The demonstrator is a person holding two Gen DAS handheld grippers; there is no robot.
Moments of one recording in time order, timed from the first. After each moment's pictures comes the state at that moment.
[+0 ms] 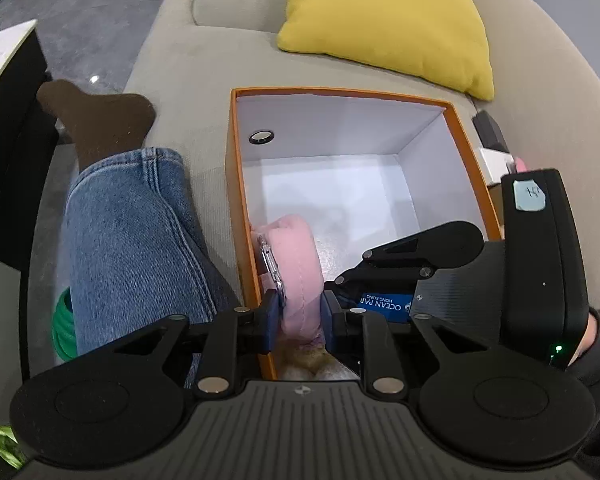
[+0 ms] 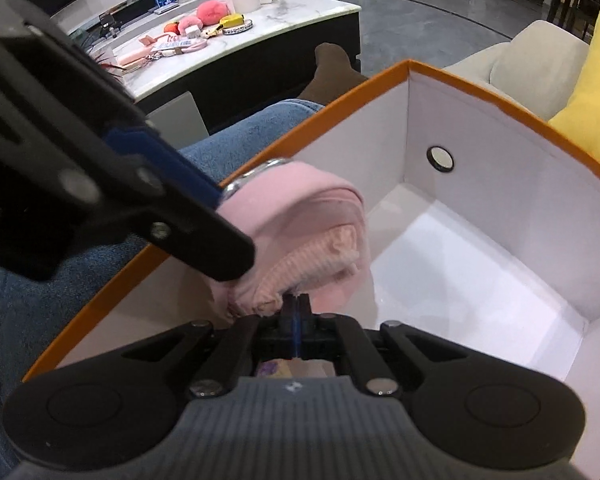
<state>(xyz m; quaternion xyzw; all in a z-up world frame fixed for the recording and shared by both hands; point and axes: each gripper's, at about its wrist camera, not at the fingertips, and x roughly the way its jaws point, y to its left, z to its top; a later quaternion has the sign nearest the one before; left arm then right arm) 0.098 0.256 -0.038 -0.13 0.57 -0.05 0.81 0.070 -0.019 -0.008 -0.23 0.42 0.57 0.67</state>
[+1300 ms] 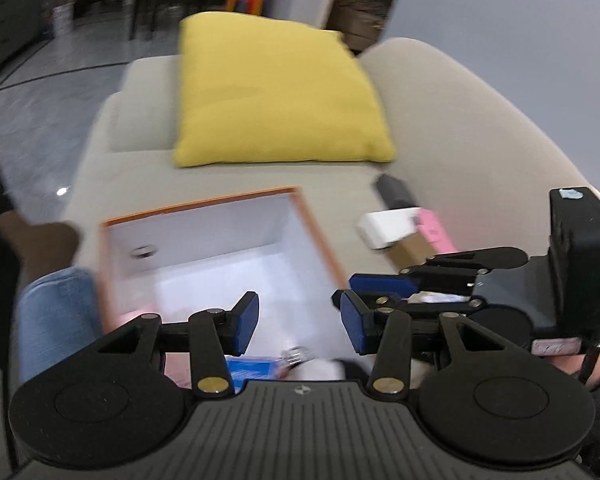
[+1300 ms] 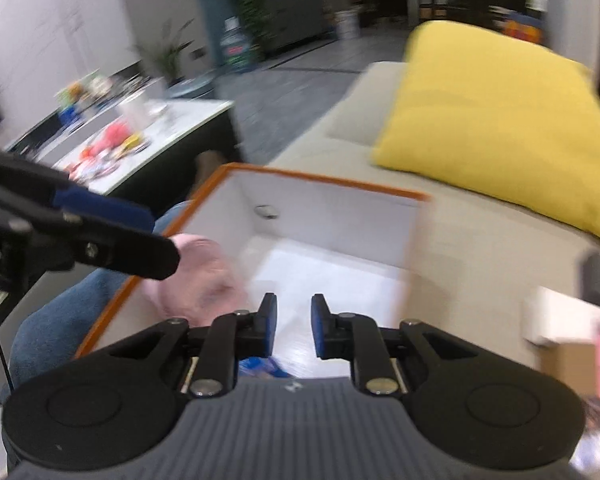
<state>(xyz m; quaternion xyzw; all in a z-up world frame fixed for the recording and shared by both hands) 0.085 0.134 0.026 -0.07 0.43 -0.12 0.89 0.089 -0.175 0.079 -0.09 0.37 0.43 0.82</state>
